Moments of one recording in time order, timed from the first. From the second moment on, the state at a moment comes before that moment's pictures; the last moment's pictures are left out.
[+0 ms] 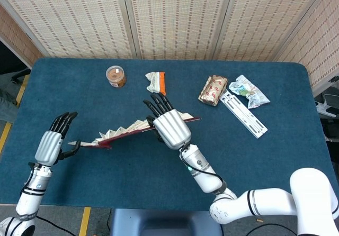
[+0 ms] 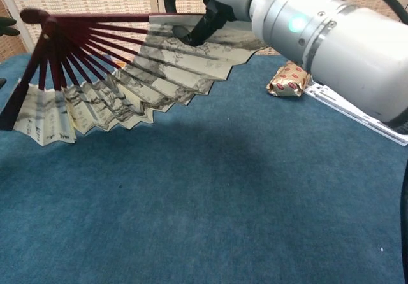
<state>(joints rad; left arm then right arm) -0.38 -1.41 -0.10 -1.27 1.53 1.42 -0.34 0.98 -1.64 0.25 -1.73 -1.09 1.27 -0.70</state>
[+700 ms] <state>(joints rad) -0.34 -1.44 -0.06 -1.14 1.54 1.42 -0.41 0.72 -1.55 -0.08 -1.63 -1.46 1.35 -0.61</state>
